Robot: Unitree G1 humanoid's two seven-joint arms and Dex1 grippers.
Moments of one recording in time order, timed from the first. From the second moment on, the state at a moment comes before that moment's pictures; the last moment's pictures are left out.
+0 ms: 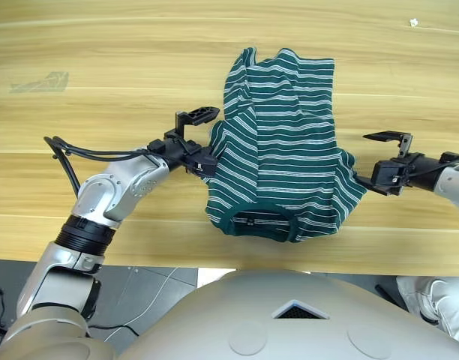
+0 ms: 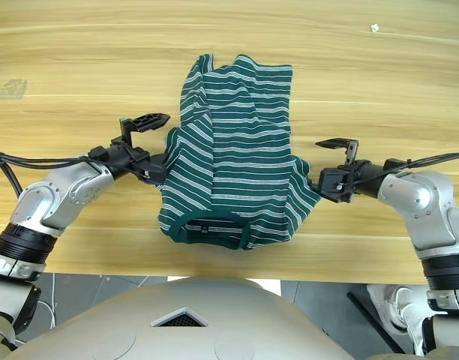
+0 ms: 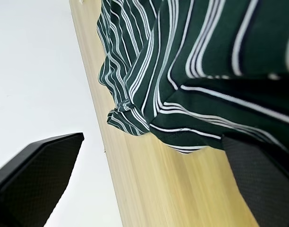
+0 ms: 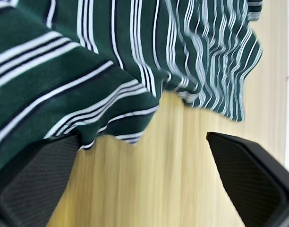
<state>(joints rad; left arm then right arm) -0.13 0.73 -0.40 0.01 0.84 -0.35 -0.36 0.07 -0.93 0.14 0.02 -0.29 -0.39 0.76</state>
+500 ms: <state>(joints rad) -0.08 0.77 -0.39 0.00 0.84 -0.36 -0.31 0.03 -0.92 0.18 0.14 -0.30 -0.45 0.69</state>
